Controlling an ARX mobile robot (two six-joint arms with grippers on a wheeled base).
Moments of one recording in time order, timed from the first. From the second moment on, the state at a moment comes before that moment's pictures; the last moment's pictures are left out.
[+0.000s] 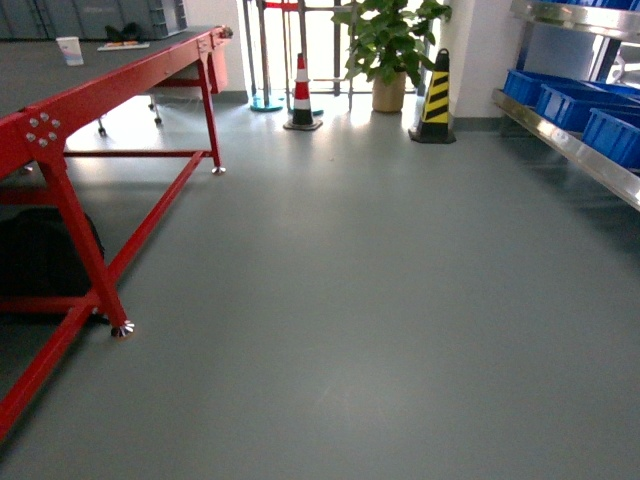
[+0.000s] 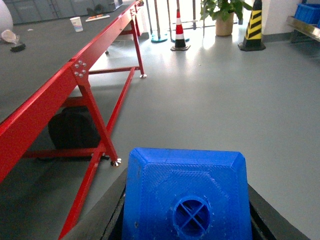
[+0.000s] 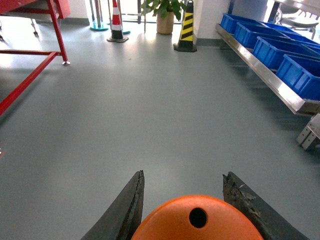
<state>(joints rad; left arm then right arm) -0.23 0.56 0.32 0.09 -0.30 0.11 0.10 0.83 0.17 0.46 0.16 -0.02</state>
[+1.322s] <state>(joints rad) -0.23 0.56 0.31 0.08 -0.30 0.11 0.10 0.83 0.17 0.46 0.16 -0.02</state>
